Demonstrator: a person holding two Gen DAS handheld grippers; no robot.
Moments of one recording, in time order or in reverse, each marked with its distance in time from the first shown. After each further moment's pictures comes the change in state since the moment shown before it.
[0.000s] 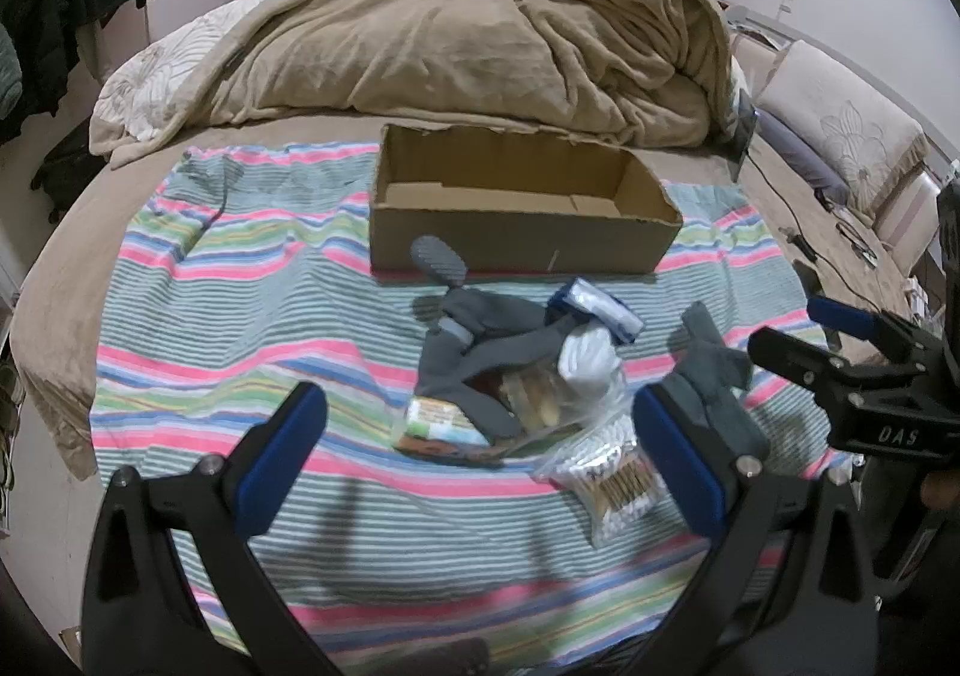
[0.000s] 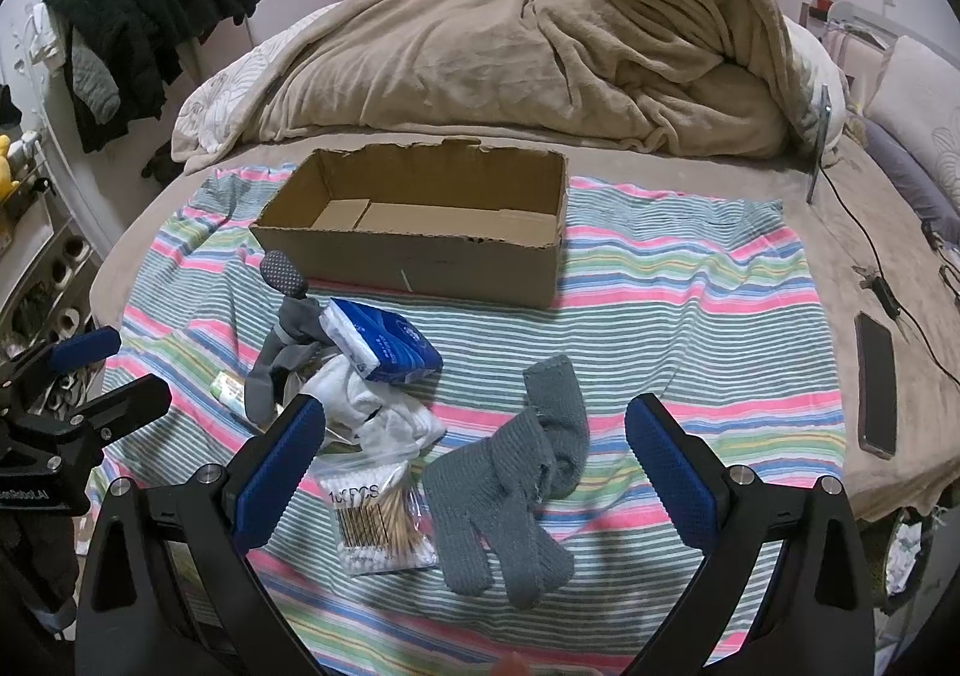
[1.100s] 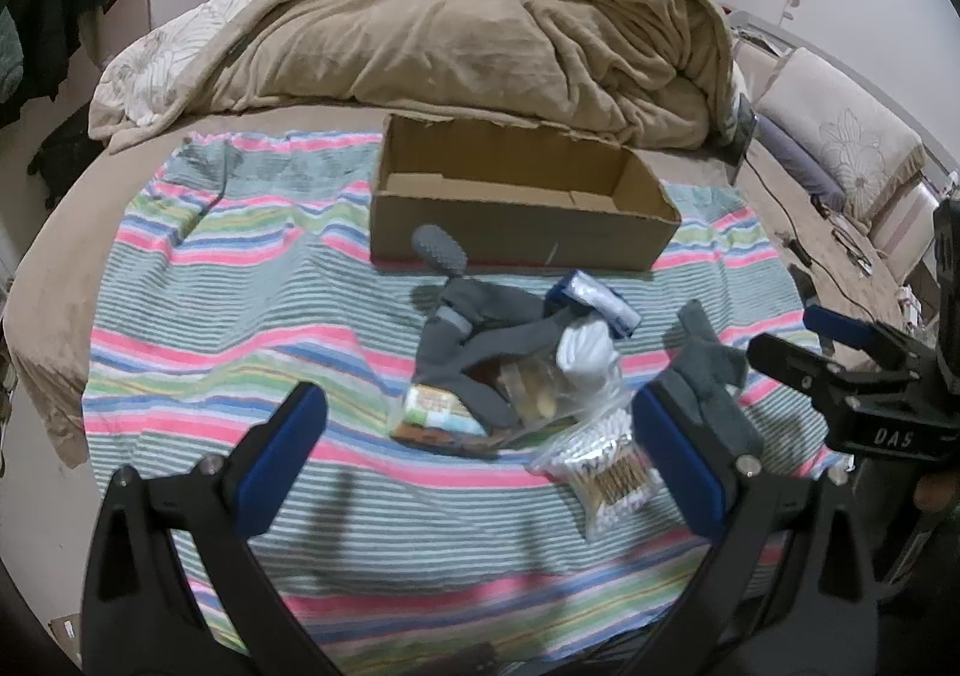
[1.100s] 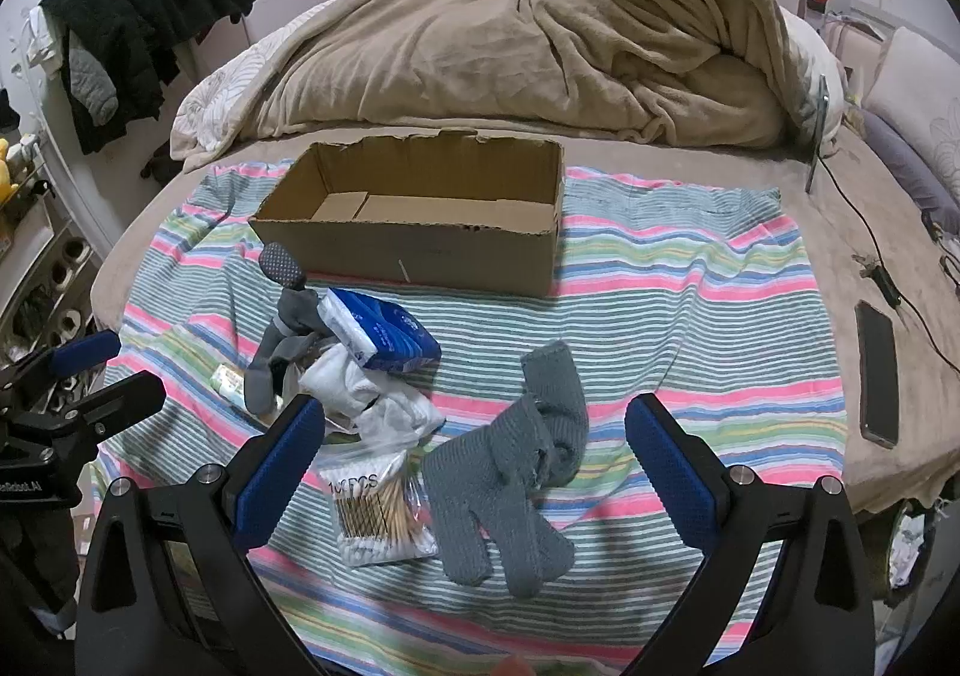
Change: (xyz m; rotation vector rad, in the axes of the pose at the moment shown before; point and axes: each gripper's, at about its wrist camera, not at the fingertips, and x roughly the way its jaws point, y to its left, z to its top) left arm 0.002 0.005 -0.004 -0.028 0.009 -0.022; right arm -0.003 -0.004 -0.005 0.009 0.012 0.004
